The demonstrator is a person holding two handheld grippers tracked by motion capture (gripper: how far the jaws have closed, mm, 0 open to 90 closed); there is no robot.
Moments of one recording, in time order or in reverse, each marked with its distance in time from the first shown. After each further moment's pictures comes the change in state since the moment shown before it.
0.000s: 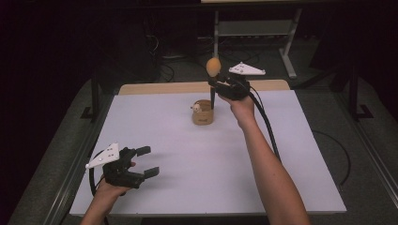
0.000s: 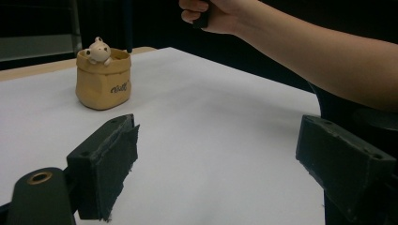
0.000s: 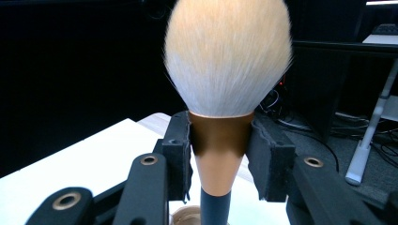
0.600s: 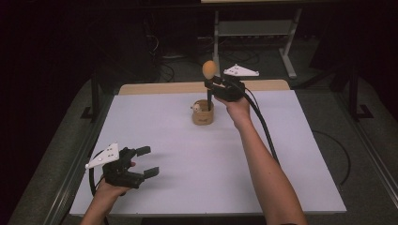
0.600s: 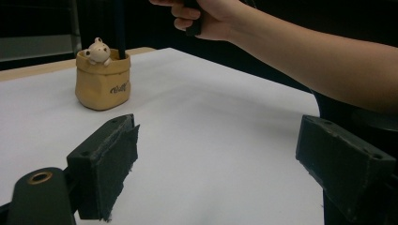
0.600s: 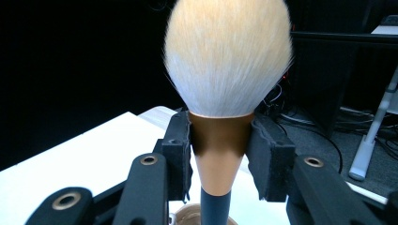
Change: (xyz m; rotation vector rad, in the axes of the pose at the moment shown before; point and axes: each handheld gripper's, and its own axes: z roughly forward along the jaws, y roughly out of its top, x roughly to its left) left arm -0.001 0.000 0.000 0.001 0.000 -0.006; right arm 0.003 -0.009 0.014 0.026 0.005 0.002
